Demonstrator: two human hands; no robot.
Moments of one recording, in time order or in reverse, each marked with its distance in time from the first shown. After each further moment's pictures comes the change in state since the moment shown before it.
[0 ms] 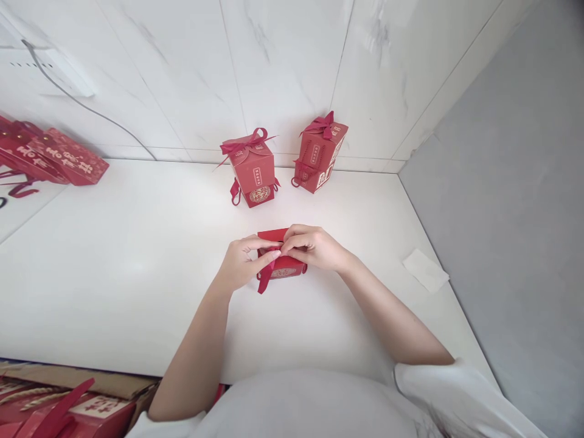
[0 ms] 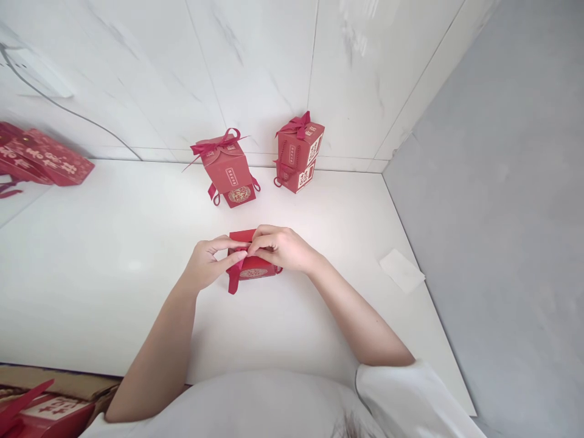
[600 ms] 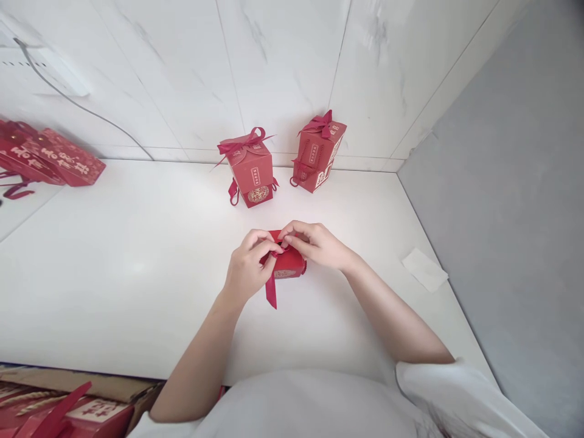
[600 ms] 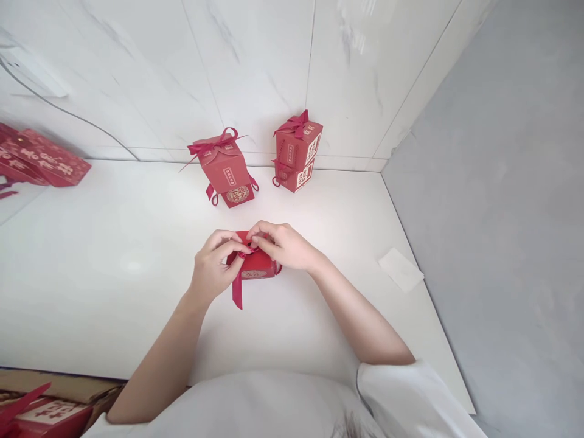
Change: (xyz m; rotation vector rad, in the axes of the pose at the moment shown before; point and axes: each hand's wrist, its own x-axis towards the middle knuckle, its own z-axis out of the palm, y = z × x) left_hand -0.003 -0.004 0.023 0.426 0.302 0.481; right_hand 0.005 -0.017 -0.008 0.115 -0.014 0.287
